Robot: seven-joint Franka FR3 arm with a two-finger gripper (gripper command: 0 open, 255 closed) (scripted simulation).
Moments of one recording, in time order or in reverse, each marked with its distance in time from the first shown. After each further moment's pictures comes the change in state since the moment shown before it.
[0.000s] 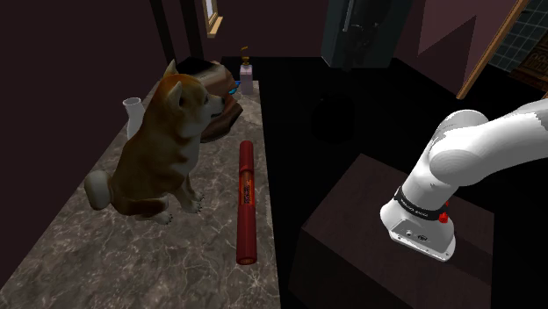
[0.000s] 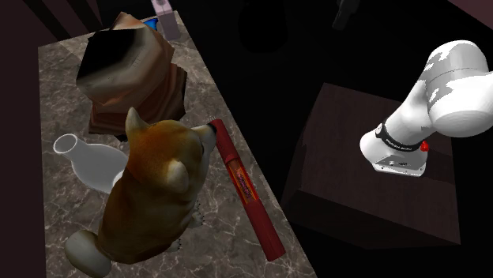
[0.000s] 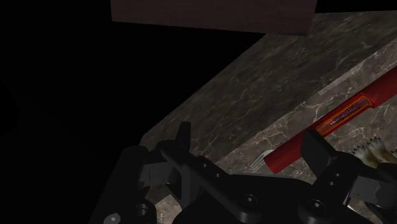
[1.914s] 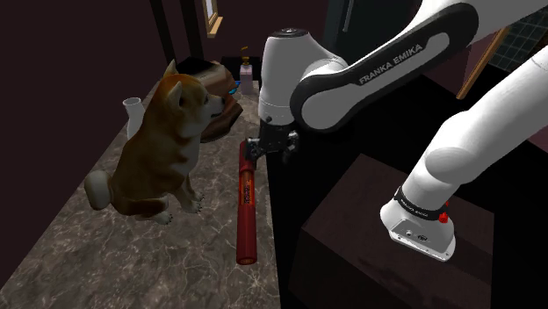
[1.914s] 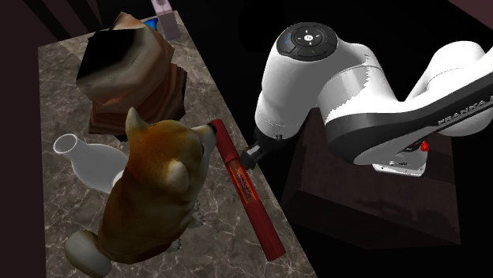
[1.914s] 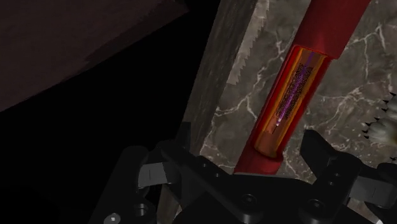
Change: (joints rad) arm -0.086 0.511 0.732 -0.151 0.199 0.755 1.005
